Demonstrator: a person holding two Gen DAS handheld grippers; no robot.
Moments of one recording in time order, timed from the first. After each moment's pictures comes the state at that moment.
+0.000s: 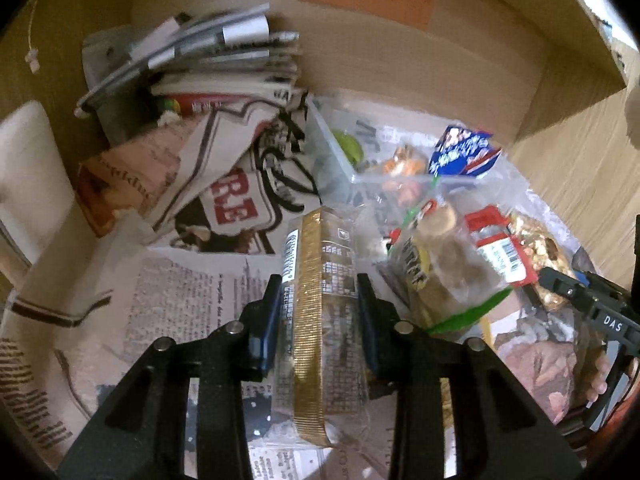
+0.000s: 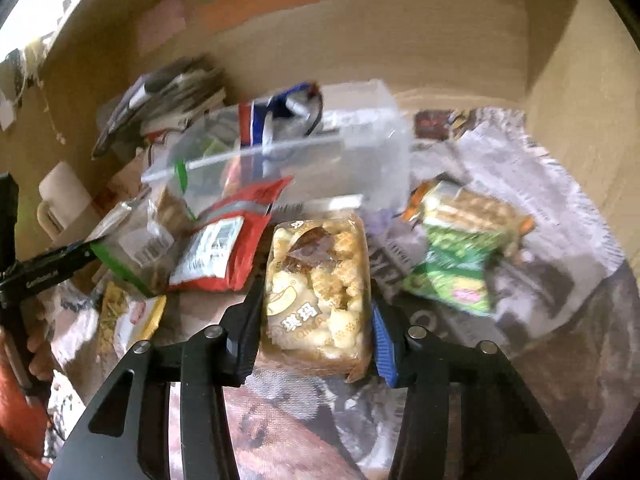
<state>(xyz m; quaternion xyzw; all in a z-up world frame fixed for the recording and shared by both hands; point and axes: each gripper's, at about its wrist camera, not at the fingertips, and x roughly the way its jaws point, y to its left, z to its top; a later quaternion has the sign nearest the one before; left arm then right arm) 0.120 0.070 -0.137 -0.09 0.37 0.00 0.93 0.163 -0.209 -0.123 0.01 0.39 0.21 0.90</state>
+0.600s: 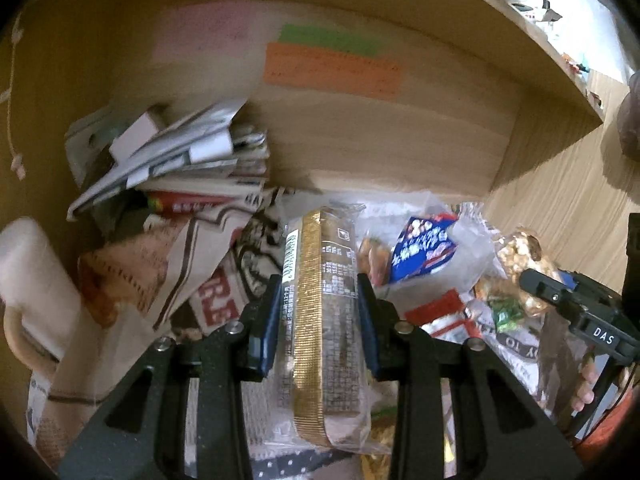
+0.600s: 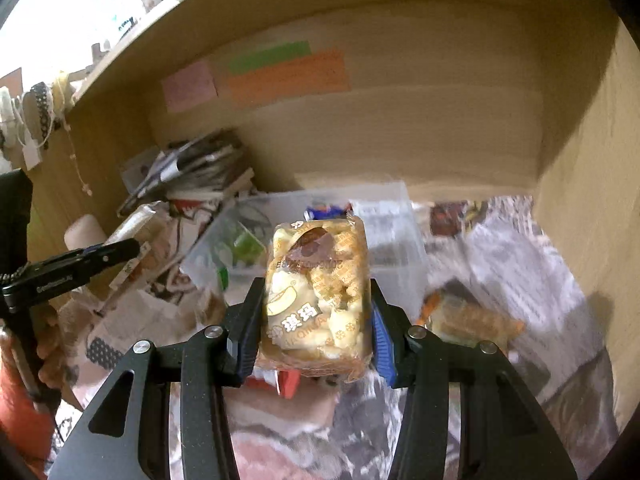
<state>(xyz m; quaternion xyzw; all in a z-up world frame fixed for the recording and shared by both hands) 0.145 0.058 -0.064 -0.07 0.30 -0.02 0.95 0.174 -0.190 -0.061 0.01 0.29 0.24 0.93</state>
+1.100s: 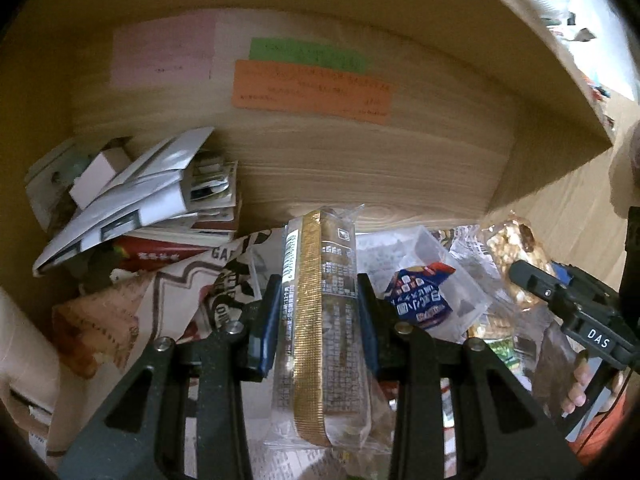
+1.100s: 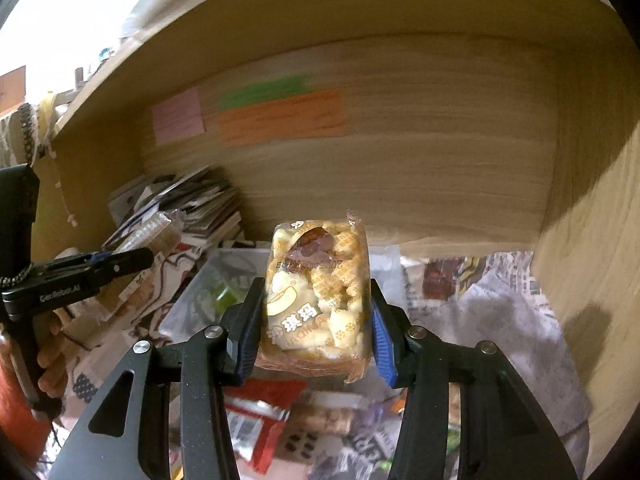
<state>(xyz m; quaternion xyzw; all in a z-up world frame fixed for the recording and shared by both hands) 0.210 0.046 -0.049 -0.07 0.30 -0.04 0.95 0.221 -0.187 -0.035 0.00 0.26 0.23 0.94</state>
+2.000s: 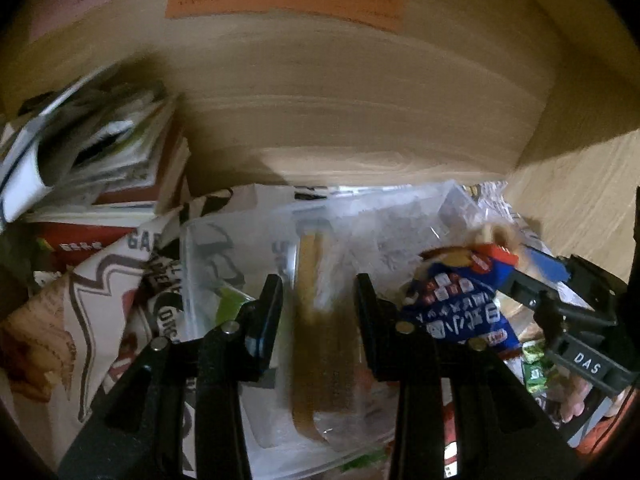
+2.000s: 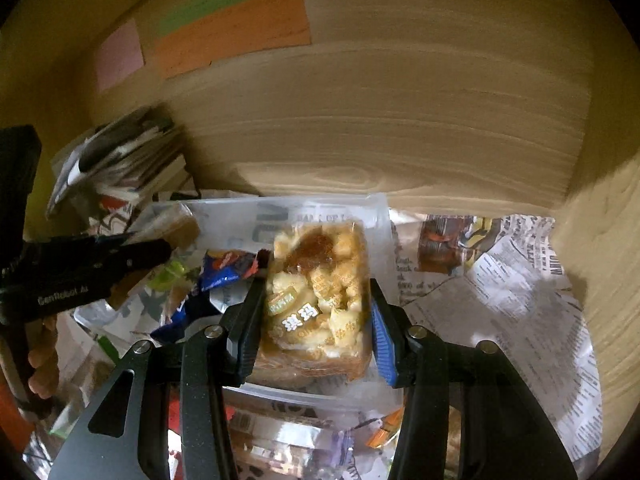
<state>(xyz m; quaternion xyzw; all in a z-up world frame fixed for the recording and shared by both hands) 0.300 0.023 -0.102 -0.05 0.38 -0.05 0.92 0.292 -0.176 -0.089 -0.04 0.35 0.21 0.91</state>
